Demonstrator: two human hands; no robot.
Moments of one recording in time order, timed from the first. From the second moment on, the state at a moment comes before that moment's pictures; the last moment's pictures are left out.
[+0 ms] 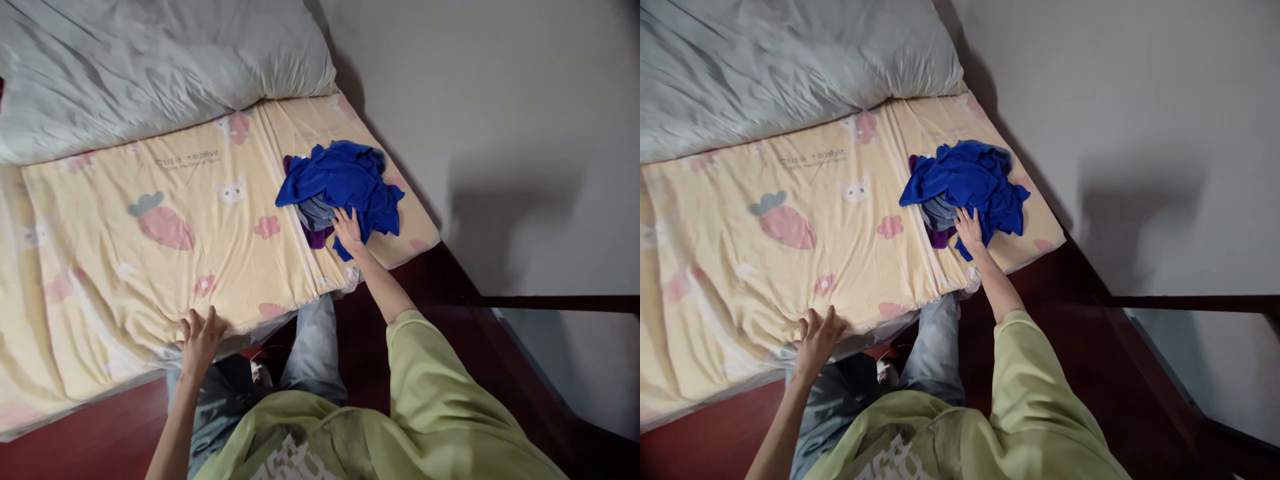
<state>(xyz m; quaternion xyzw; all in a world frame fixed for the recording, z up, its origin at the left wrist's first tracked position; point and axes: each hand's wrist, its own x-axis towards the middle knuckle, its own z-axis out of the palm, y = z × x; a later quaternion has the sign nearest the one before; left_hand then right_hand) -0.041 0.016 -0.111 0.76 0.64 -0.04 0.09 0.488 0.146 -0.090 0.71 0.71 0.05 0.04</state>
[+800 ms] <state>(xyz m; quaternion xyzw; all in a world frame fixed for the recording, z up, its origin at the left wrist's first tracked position) -0.036 0.017 -0.115 0.76 0.65 0.00 0.06 0.539 0.233 0.005 0.77 0.64 0.04 -0.02</state>
